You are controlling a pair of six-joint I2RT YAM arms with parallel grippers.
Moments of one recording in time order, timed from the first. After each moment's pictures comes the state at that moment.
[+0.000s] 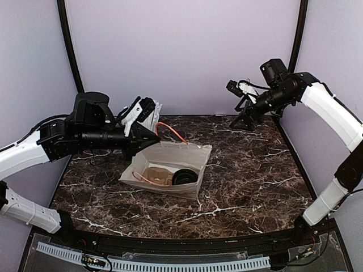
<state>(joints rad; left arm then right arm) -0.94 1.17 1.17 -0.42 0.13 0.13 0.43 1.55 1.71 -1.05 -0.49 -0.62</state>
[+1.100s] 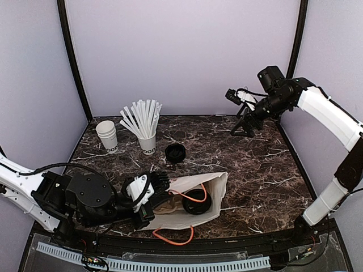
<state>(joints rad) -1.66 1.12 0.92 -0.20 -0.60 0.02 0.42 1.55 1.63 -1.03 -0.45 -0.62</state>
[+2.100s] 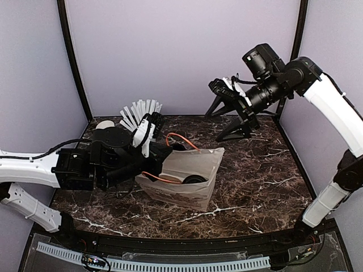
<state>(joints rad) -1.31 1.21 1.00 -0.12 -0.54 -0.20 0.72 1.56 1.95 -1.24 -0.78 -0.84</state>
